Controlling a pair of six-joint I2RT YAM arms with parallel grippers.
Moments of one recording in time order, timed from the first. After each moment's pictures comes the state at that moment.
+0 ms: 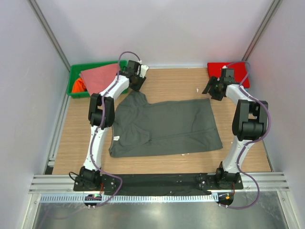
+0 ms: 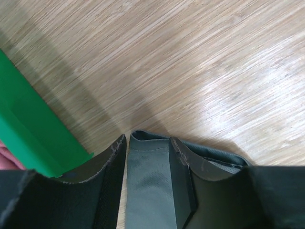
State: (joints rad) left arm -0.33 2.47 2.16 -0.60 0.02 0.27; right arm -0.09 1.93 1.39 -0.34 -0.15 0.40
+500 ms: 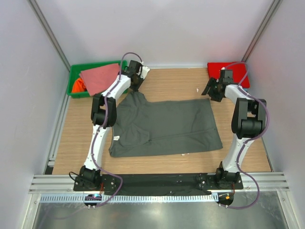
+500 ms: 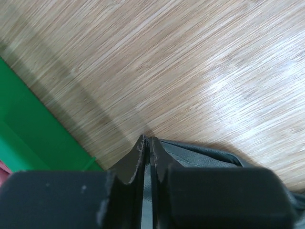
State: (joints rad) left arm -0.33 2.55 2.28 -0.71 -0.01 0.31; right arm -0.09 1.96 1.39 -0.33 -0.15 0.40
